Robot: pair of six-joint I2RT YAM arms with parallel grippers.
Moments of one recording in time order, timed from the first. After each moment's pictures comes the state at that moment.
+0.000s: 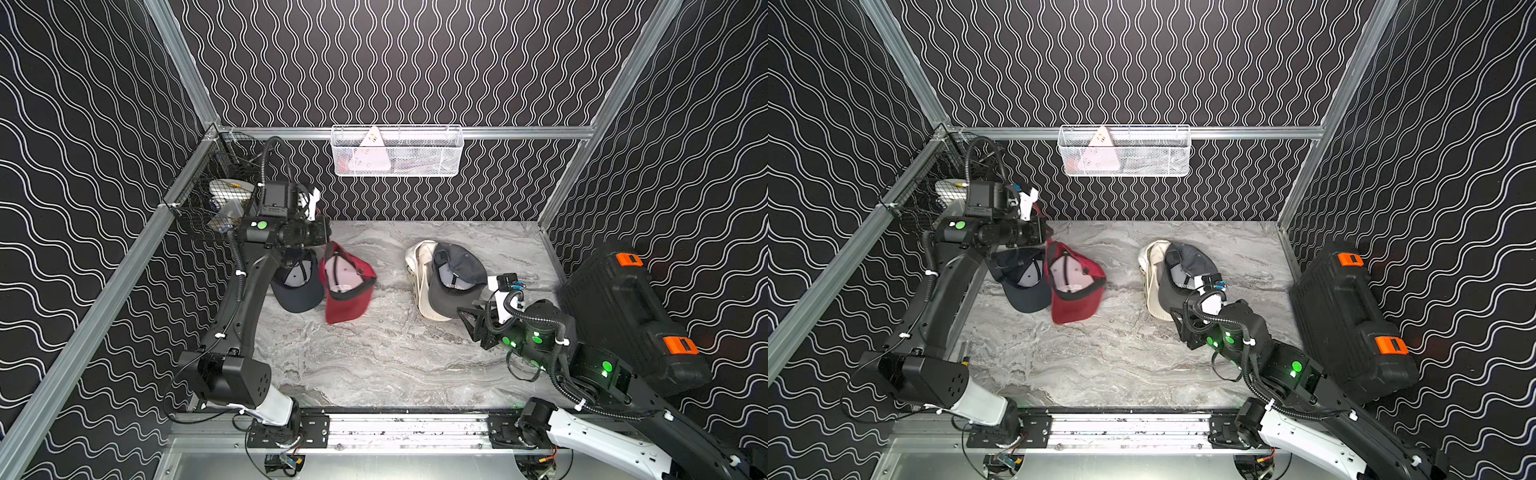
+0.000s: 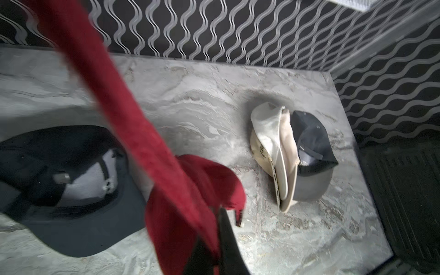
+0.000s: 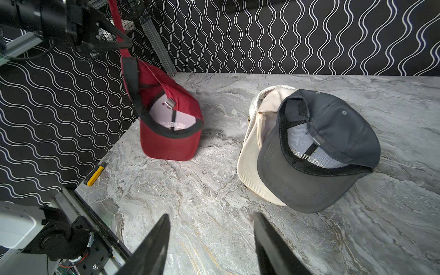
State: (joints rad) left arm -0.01 1.54 1.79 -0.98 0.29 -0.20; right arm 0.91 0.70 0.91 -0.61 0.25 0.42
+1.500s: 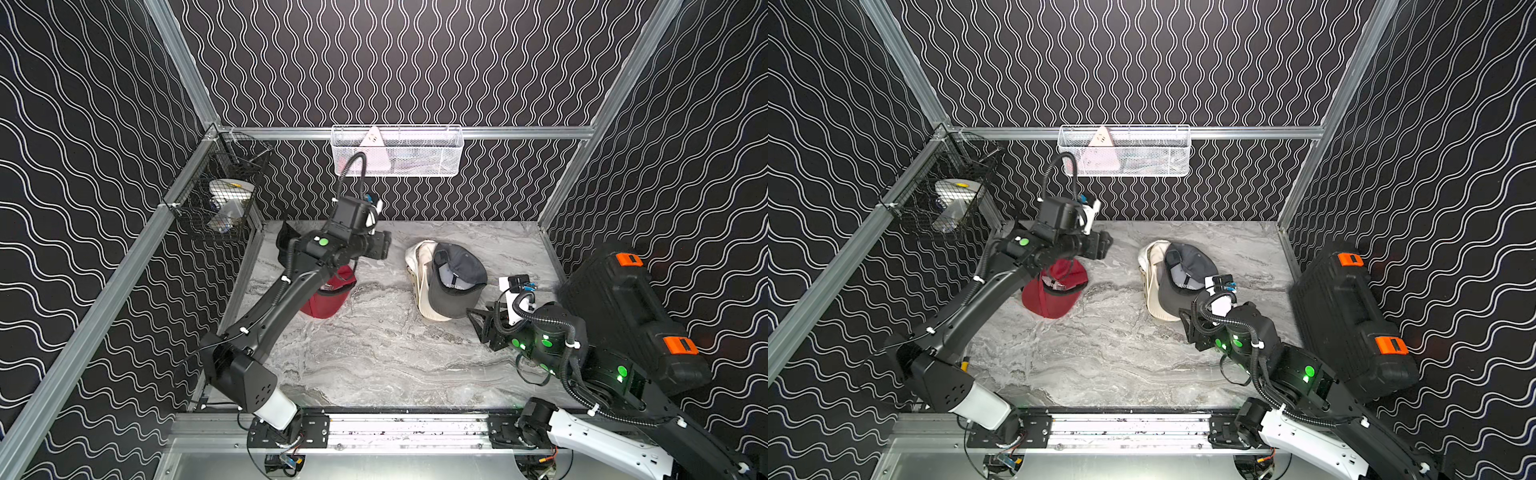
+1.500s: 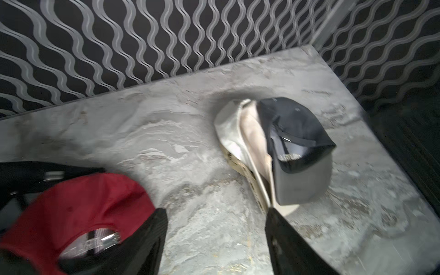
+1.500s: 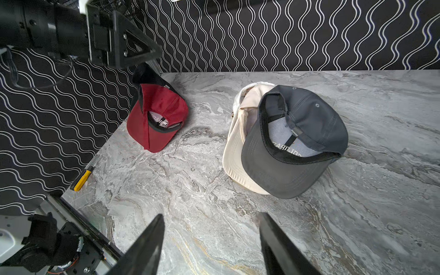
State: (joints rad) left arm -0.48 1.59 1.66 -0.74 0.01 -0.18; right arm 0.91 0.66 0.96 -0.73 0.33 0.45
